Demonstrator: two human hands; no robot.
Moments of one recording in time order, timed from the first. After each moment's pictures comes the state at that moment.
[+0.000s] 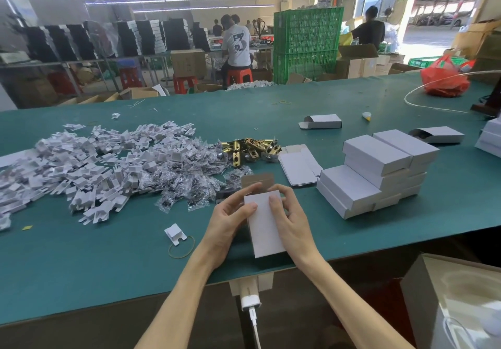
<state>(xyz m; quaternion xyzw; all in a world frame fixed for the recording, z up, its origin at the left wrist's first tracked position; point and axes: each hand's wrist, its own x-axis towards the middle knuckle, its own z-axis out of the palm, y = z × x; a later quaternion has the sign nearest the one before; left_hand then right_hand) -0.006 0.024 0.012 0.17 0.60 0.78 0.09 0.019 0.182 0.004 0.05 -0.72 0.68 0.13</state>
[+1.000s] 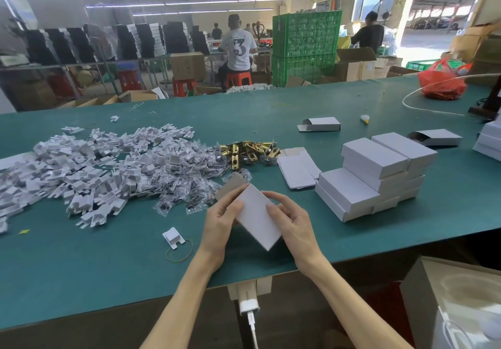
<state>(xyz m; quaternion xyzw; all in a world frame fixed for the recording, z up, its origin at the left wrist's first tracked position) -0.008 0.027 0.009 0.09 0.63 0.77 -0.03 0.023 0.190 0.009 0.06 -0.69 0.71 0.11</state>
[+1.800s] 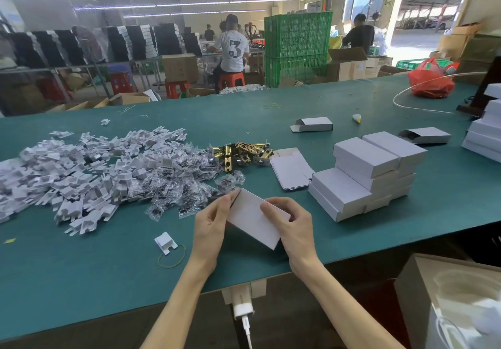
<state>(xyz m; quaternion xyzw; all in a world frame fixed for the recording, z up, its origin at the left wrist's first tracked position) -0.008 0.029 0.007 0.08 0.68 0.73 -0.10 0.020 0.191 0.004 -0.02 -0.65 0.74 0.17</state>
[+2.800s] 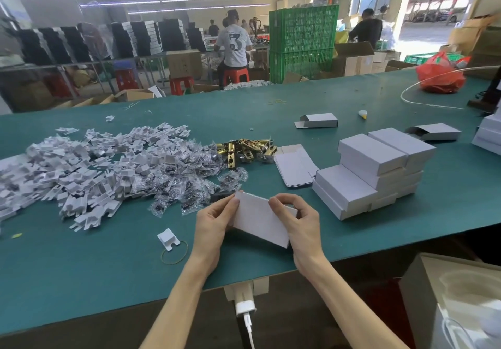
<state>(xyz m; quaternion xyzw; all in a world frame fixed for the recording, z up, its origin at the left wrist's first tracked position) -0.009 0.028 0.006 0.03 0.64 0.77 -0.04 0.019 0.196 0.001 -0.03 -0.63 0.76 0.17</state>
